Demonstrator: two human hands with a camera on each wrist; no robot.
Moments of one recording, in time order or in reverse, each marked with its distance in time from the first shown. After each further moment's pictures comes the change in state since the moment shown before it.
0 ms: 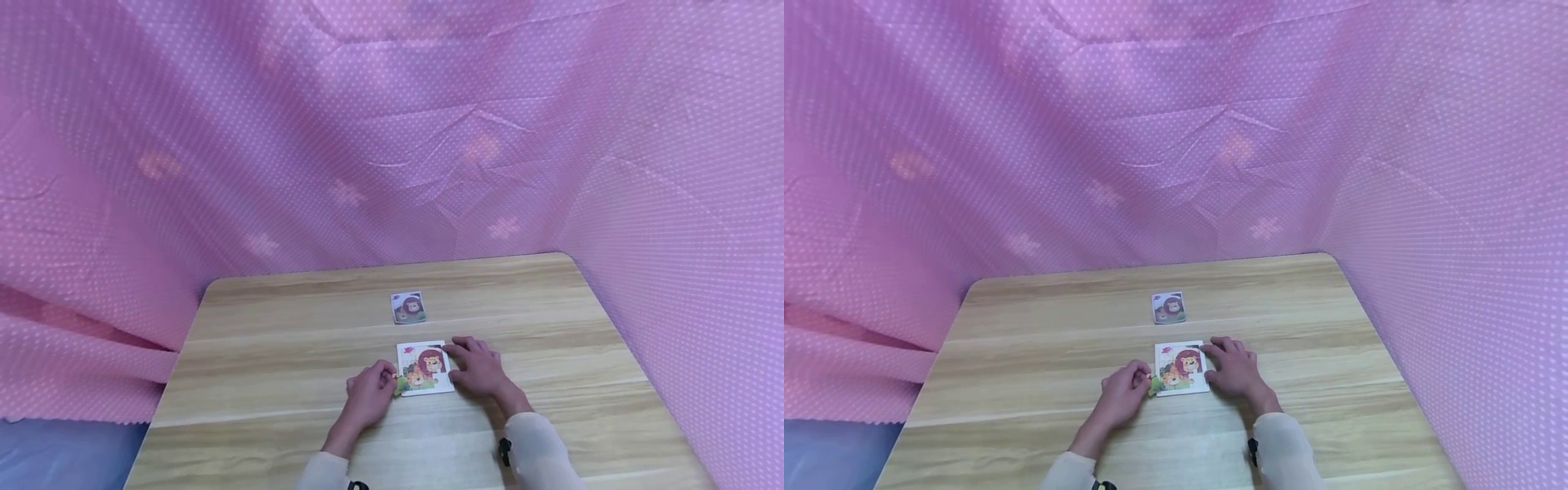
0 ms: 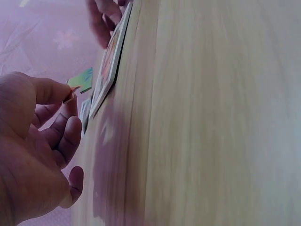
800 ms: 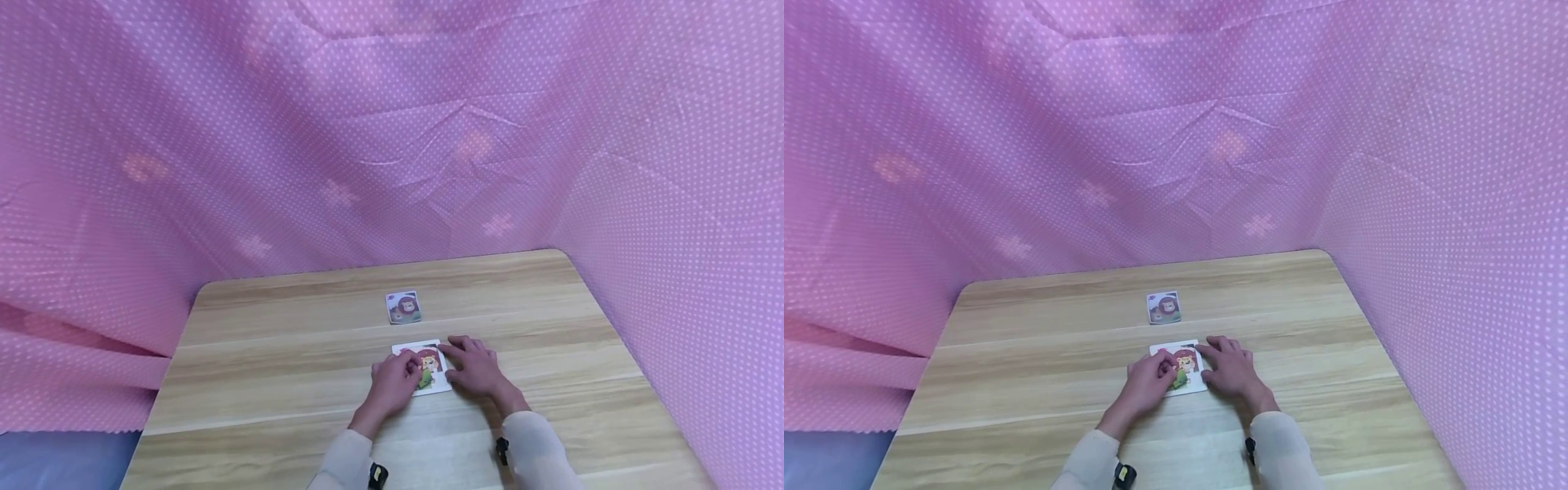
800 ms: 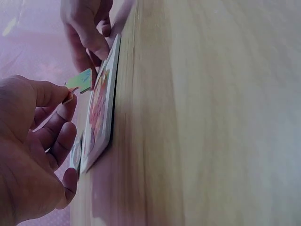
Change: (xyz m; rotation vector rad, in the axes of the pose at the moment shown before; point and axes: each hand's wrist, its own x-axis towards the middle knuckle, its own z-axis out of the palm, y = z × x) left_hand 0.029 0.034 0.037 0.078 -0.044 0.127; right_hand -0.002 0.003 0.000 -0.028 0.011 -0.032
